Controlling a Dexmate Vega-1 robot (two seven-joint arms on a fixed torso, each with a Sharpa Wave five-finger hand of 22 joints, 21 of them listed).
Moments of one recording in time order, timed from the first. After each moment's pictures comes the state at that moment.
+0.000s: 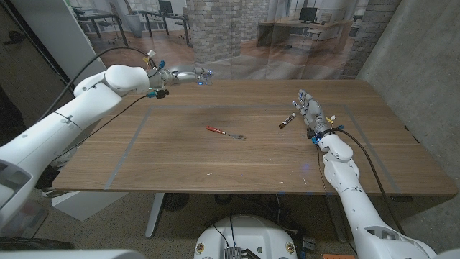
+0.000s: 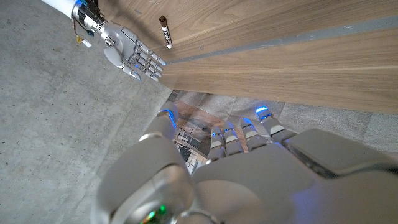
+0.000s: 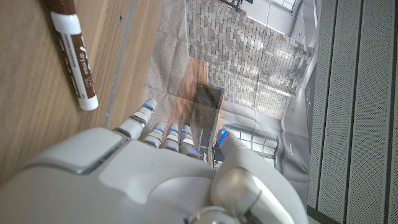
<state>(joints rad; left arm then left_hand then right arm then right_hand) 0.52 0.95 0.46 -1.72 -0.14 0.09 -0.52 0.45 0.05 0.58 -0.18 0.18 0.05 -0.05 0.21 0.17 0.05 -0.07 0.25 0.18 -0.01 -0.02 0.20 0.17 -0.11 -0.01 0.56 0.18 -0.89 -0.08 0.10 -1.24 0.23 0.28 0.34 0.15 0.13 0.43 0.11 0.24 0.03 0.03 0.19 0.18 -0.01 0.01 0.19 0.18 -0.06 -0.02 0.18 0.18 0.19 -0.04 0.19 0.17</state>
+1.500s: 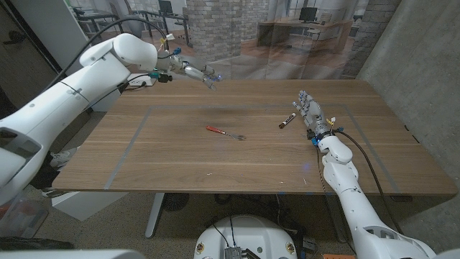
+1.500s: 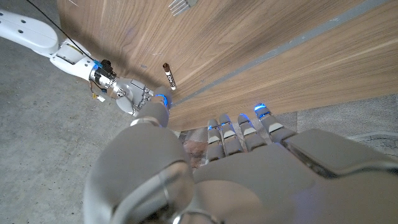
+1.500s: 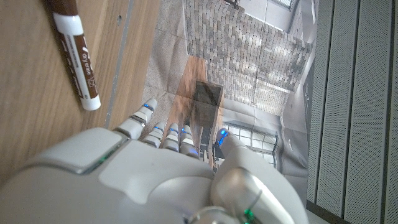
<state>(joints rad) 0.28 0.92 0.60 -1.73 0.06 0.12 -0.82 0.67 -0.07 0.55 -0.18 0.20 0.17 -0.05 0.22 0.17 0.16 -0.08 0.25 0.19 0.06 -0.04 0.20 0.17 -0.06 -0.02 0.52 0.18 -0.89 -0.08 0.11 -1.21 0.25 0.31 0.34 0.15 0.13 0.43 0.11 0.24 0.03 0.03 0.19 0.18 -0.01 0.01 0.19 0.18 -0.05 -0.02 0.18 0.18 0.19 -0.04 0.19 0.17</state>
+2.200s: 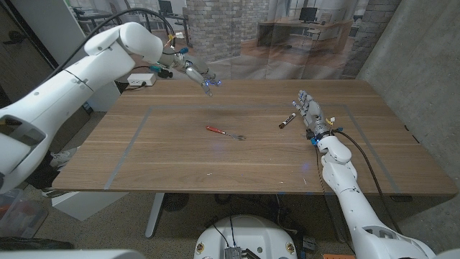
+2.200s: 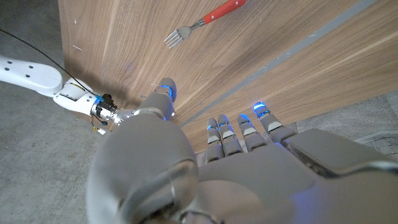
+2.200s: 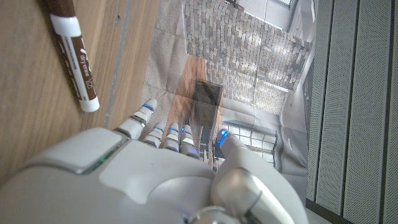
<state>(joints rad) 0.19 0.89 0.67 -1.73 0.20 0.11 -0.97 0.81 -0.09 0.54 -0.18 0.21 0.18 -0.07 0.22 0.18 0.18 -0.12 0.24 0.19 0.06 -0.04 0.19 0.17 -0.03 -0.02 0.51 0.18 -0.89 -0.07 0.10 -1.20 0.25 0.32 0.34 0.15 0.13 0.43 0.11 0.24 0.03 0.04 0.19 0.18 0.00 0.01 0.19 0.18 -0.05 -0.02 0.18 0.18 0.19 -0.04 0.19 0.17</state>
